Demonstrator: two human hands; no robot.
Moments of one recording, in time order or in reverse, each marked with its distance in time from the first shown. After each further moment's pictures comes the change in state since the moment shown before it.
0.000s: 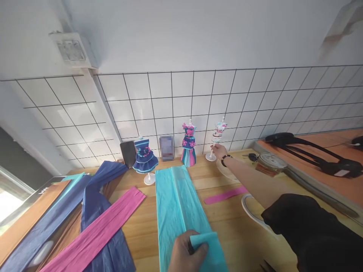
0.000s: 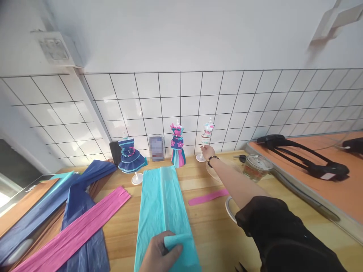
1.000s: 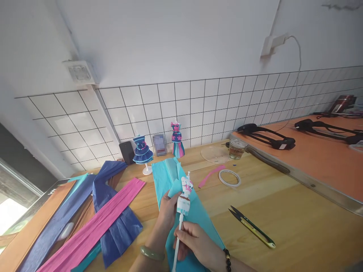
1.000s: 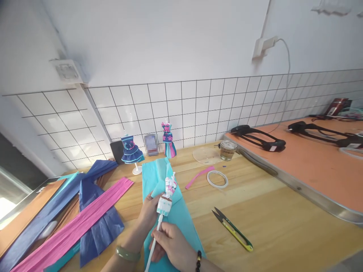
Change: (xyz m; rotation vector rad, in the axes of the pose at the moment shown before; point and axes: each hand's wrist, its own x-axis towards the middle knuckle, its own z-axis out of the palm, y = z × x) left_hand -0.007 0.019 -0.015 -0.631 0.051 0.045; right_hand -0.382 -0.051 0.024 0.662 -0.716 0.378
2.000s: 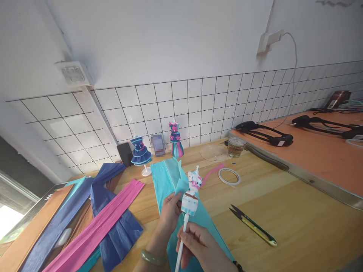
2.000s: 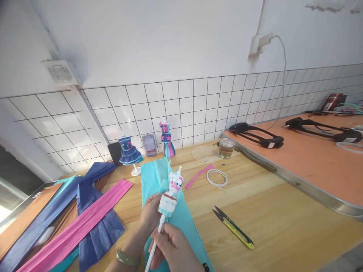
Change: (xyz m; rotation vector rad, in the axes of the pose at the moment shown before) left_hand -0.006 0.003 0.005 -0.015 -0.103 -0.087; right_hand -0.014 -0.017 0.005 0.002 0.034 -0.109
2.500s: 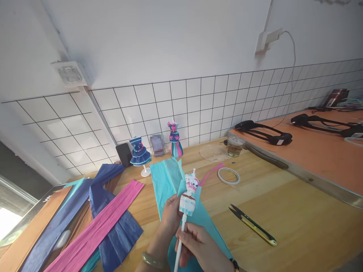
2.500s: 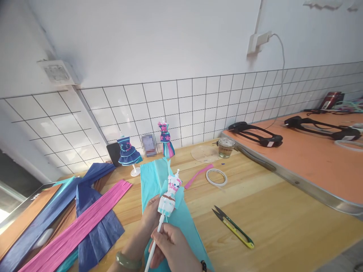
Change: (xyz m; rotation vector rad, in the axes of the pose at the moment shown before) left_hand -0.003 -0.004 0.007 0.047 -0.015 -0.021; right_hand 0.006 0.010 0.000 0.007 0.018 0.043
